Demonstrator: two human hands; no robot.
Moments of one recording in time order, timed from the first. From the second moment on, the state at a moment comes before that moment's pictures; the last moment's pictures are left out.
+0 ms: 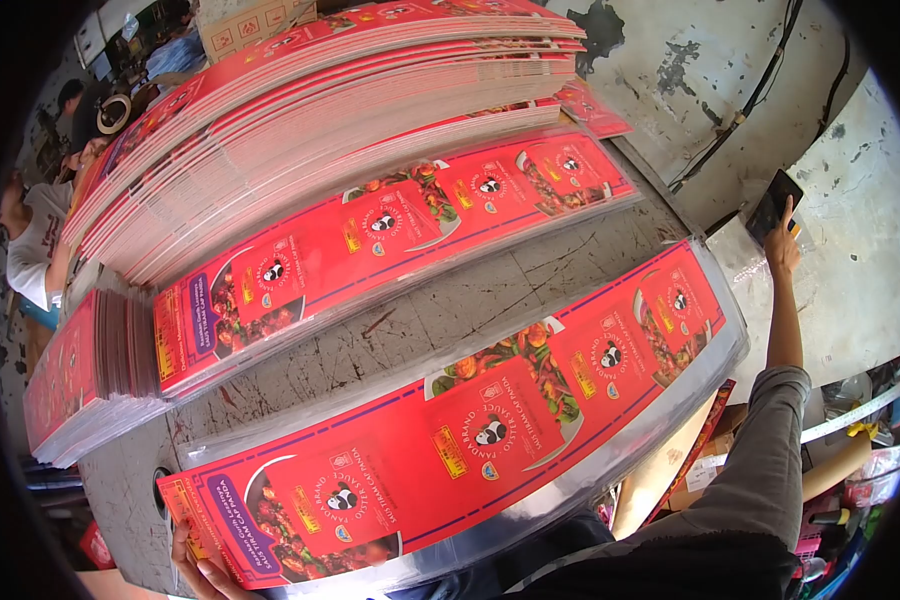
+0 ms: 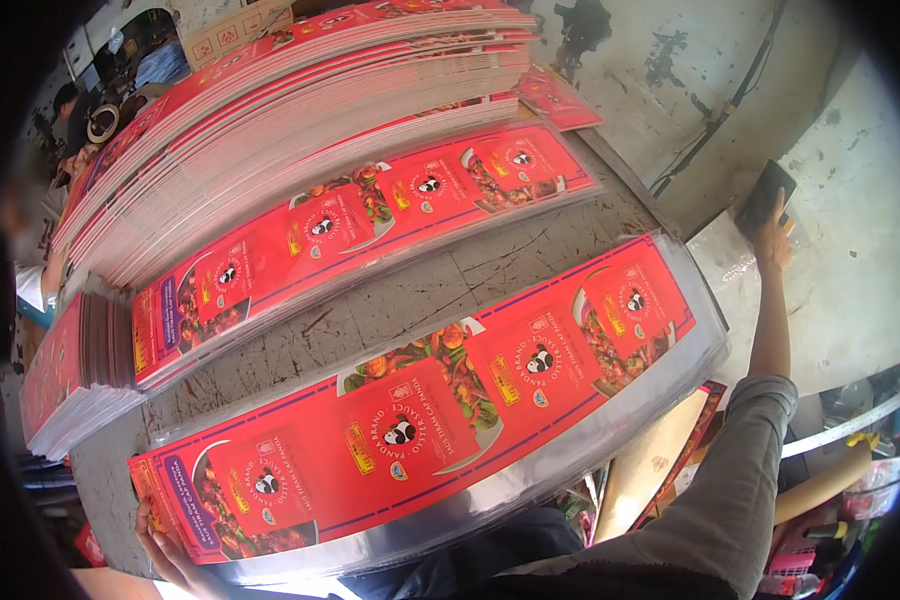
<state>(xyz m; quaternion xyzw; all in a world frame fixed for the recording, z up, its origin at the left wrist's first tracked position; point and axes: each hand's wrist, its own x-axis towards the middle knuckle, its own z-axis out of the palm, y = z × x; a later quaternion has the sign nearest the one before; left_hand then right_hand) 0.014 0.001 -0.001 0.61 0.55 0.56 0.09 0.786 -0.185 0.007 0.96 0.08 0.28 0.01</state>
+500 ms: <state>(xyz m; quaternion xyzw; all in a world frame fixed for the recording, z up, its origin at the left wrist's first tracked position) -0.023 0.001 -0.020 0.62 0.56 0.53 0.16 0.776 -0.171 0.012 0.95 0.10 0.29 -0.08</state>
